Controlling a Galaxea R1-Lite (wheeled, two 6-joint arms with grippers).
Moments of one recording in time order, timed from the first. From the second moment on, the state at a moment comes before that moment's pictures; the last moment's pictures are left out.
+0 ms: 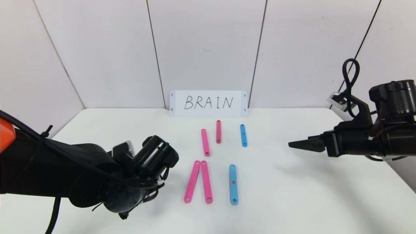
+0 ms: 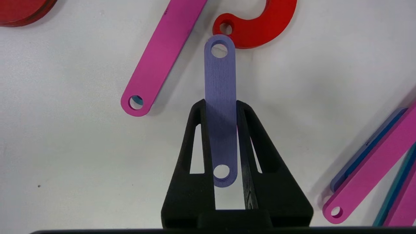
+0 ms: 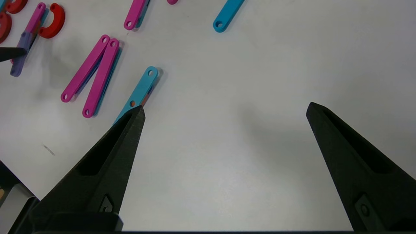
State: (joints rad) left arm -0.67 1.80 -0.88 0.19 0.54 -1.11; right arm 0.08 1.63 -0.90 -0.03 0.53 -0.06
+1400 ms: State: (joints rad) left arm -0.68 1.86 -0.89 0.19 0.54 -1.15; right arm 0.08 1.62 -0.90 -0.03 0.53 -0.06
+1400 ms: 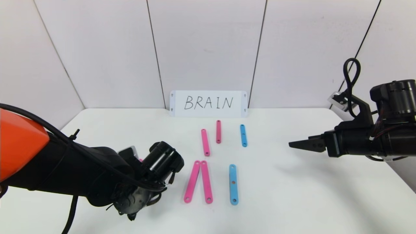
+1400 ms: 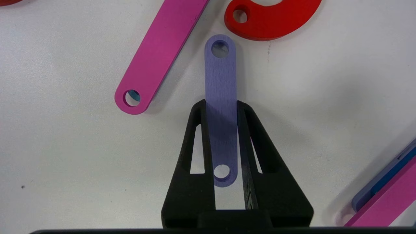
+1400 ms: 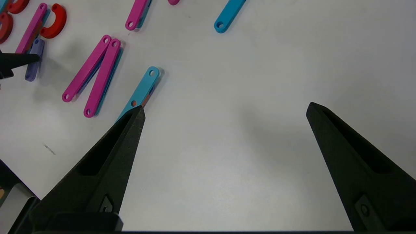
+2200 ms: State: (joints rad) left arm -0.68 1.87 -0.89 0.19 0.54 -1.14; right arm 0.08 1.61 -0.89 -0.03 0.53 -0.06
